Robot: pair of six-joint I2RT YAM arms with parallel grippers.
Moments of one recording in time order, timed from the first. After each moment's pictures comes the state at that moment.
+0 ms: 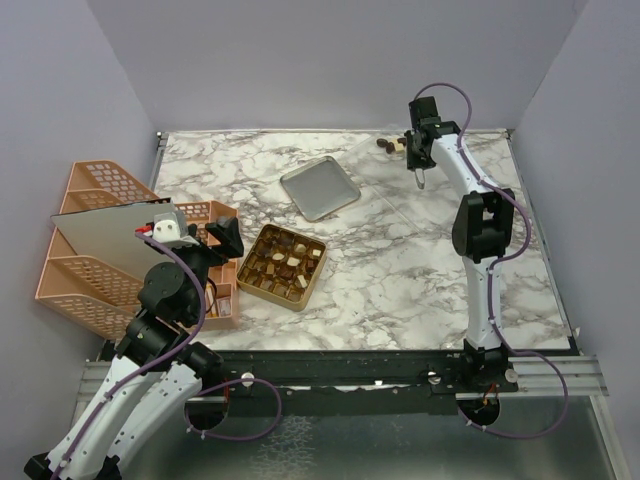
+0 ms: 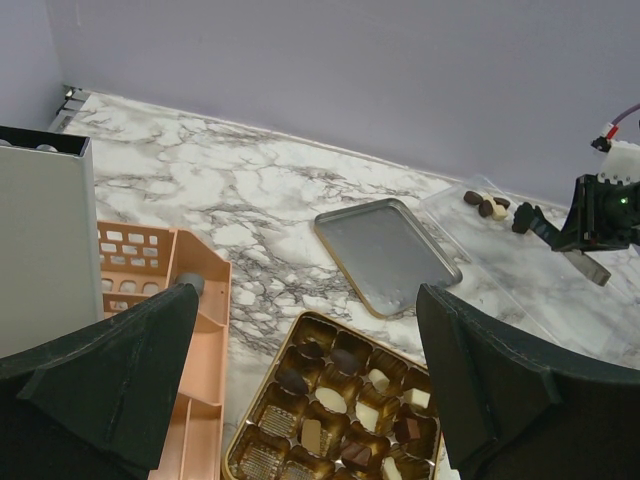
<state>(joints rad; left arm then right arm) -0.56 0.40 0.66 -0.22 -0.55 -0.28 0.19 2.36 2.22 -0.82 0.24 0.08</state>
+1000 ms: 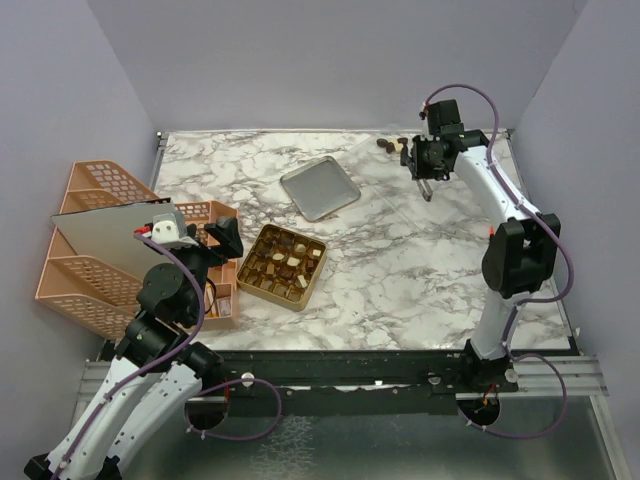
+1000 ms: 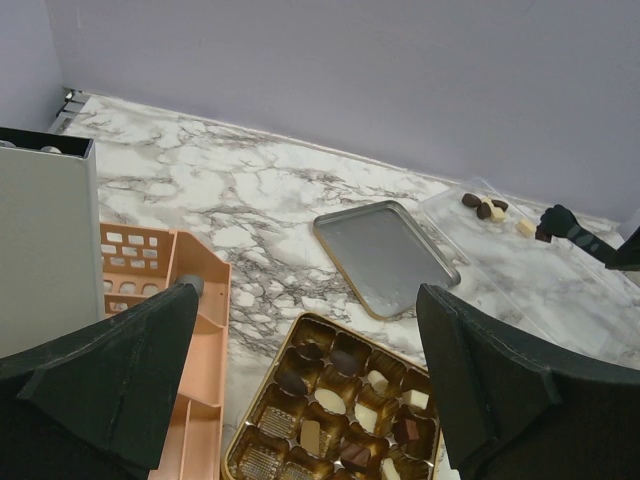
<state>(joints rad) -0.56 0.40 0.66 -0.22 -0.55 -0.28 0.21 1.93 1.80 -0.80 0.06 0.11</state>
